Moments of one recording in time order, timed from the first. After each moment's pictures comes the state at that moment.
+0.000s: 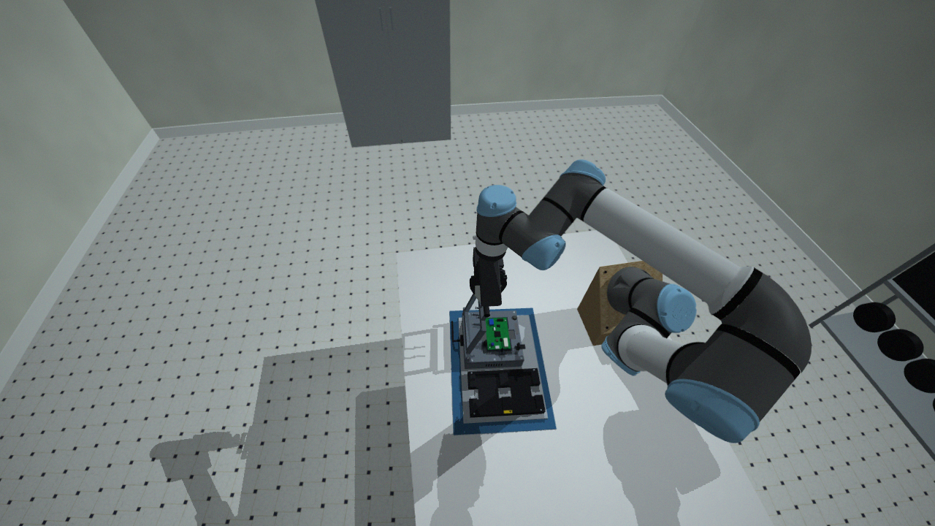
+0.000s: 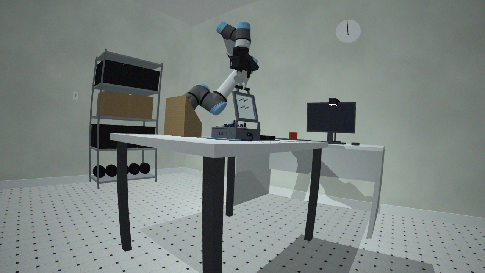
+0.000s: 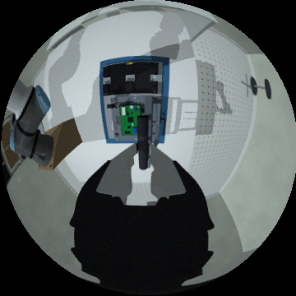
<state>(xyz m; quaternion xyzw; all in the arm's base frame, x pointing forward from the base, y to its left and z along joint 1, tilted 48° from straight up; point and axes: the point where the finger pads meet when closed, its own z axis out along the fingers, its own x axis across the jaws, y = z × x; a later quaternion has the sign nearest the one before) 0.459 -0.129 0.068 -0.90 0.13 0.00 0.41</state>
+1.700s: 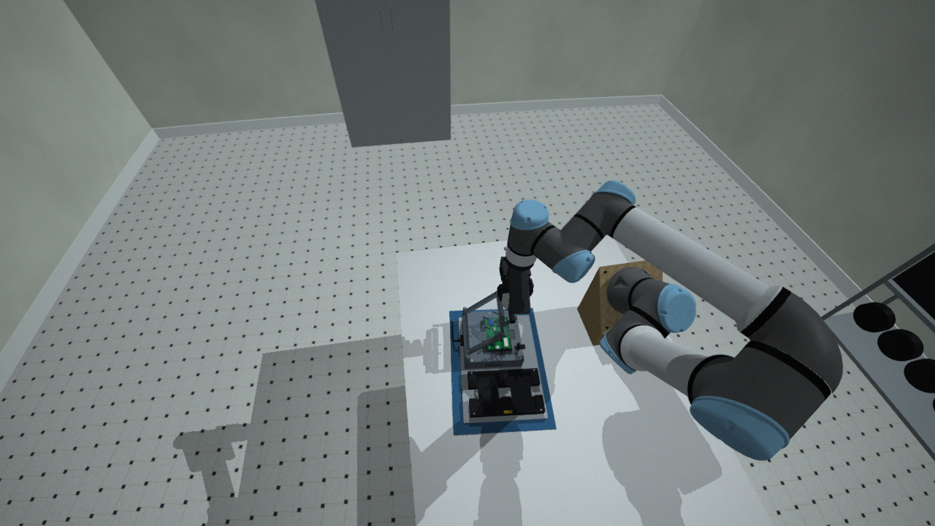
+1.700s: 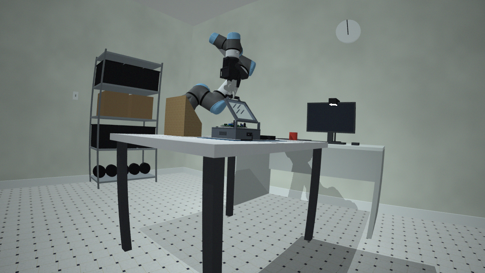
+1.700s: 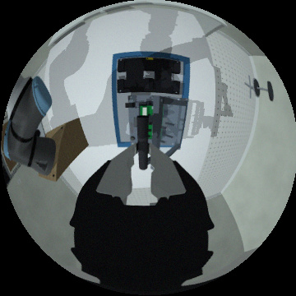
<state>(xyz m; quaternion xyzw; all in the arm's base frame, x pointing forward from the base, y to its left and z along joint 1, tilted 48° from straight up) 0.392 -0.082 0.048 -0.90 0.13 0.00 0.41</state>
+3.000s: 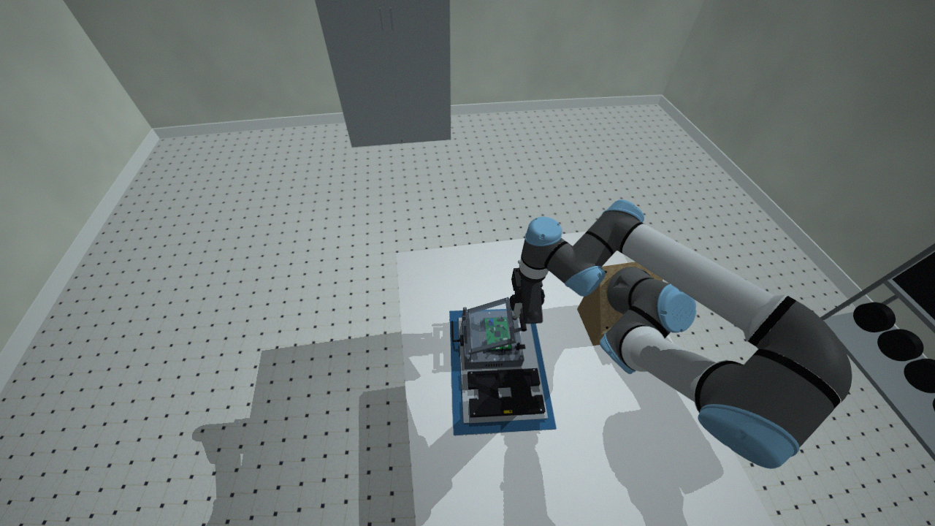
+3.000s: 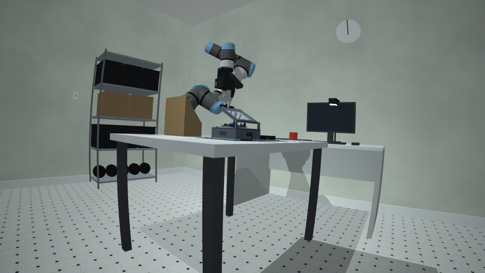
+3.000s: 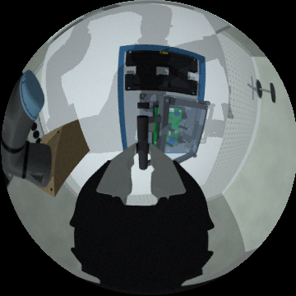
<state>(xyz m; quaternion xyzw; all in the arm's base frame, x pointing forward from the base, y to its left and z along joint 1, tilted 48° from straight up) 0.359 -0.035 0.018 -0.90 0.13 0.00 0.41</state>
